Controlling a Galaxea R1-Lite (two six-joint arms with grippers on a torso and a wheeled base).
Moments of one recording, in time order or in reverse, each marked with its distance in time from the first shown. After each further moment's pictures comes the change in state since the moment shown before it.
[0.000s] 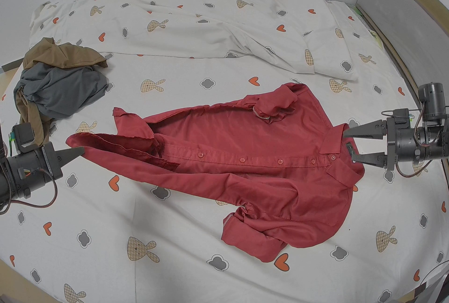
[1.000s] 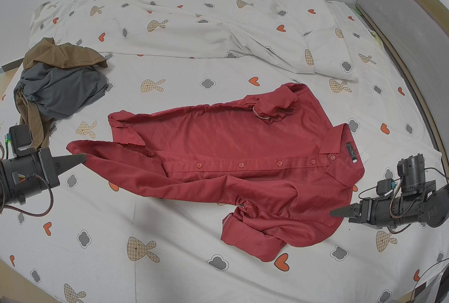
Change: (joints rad) left arm -0.062 -0.076 -0.046 0.169 0.000 0.002; right arm 0.065 0.132 0.521 -0.440 -0.337 -0.128
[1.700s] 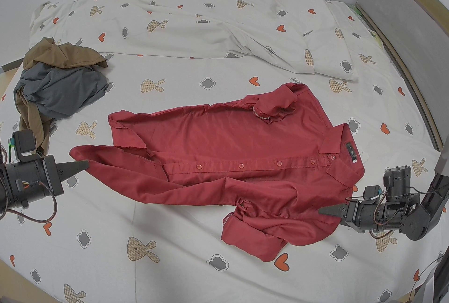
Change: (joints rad) left arm -0.005 0.010 0.020 0.000 0.000 0.070; right arm 0.026 0.253 0.089 -0.459 0.056 0.189
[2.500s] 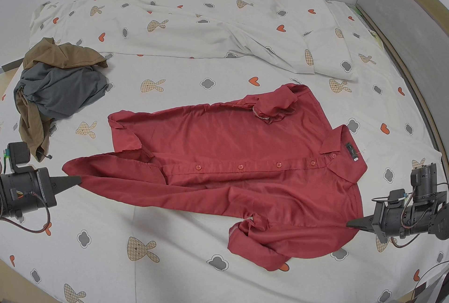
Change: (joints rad) left arm 0.050 -0.050 -0.003 0.154 0.001 0.003; right arm -0.062 -0.341 0.056 0.360 0.028 0.089
